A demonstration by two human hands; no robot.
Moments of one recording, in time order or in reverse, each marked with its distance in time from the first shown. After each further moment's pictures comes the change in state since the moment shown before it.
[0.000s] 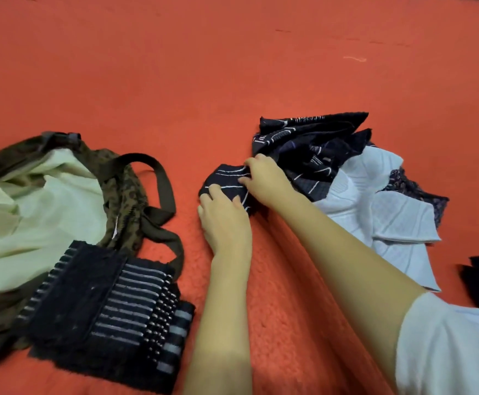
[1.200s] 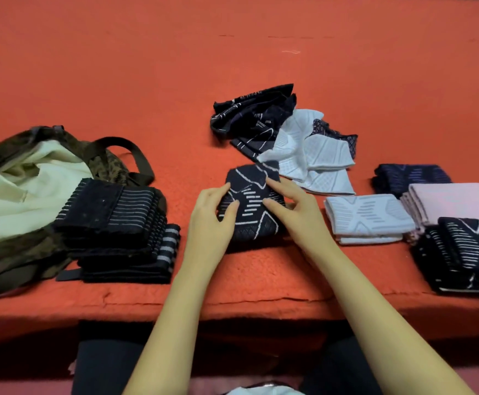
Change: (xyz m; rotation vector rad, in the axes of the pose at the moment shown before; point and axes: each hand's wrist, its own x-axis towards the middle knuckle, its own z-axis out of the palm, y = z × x) left_hand -0.127 -0.045 -0.073 -0.321 -0.235 0.601; right_hand -0.251 0.017 -0.009 0.901 0.392 0.108
